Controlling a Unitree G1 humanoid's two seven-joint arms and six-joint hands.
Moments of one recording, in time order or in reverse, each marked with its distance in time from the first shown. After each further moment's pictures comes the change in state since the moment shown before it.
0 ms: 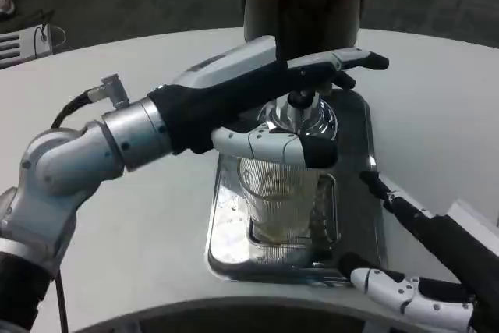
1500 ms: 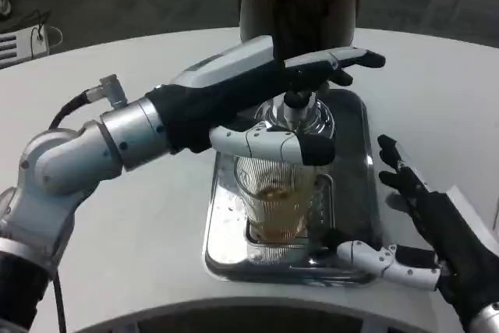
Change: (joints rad) left arm -0.003 0.002 0.008 0.017 0.000 -0.005 0.007; right arm -0.078 0.000 0.072 0.500 0.330 -0.335 -0.588
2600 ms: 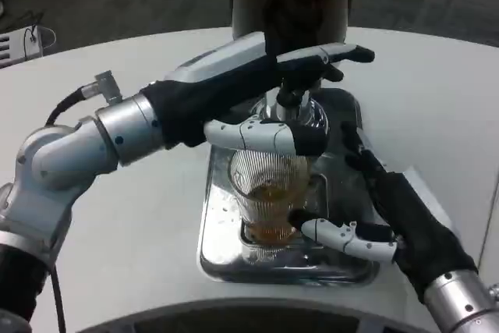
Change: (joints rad) left arm -0.028 0.000 0.009 0.072 0.001 -0.026 0.012; right arm -0.169 0.025 0.066 0.206 0.033 -0.044 -0.054
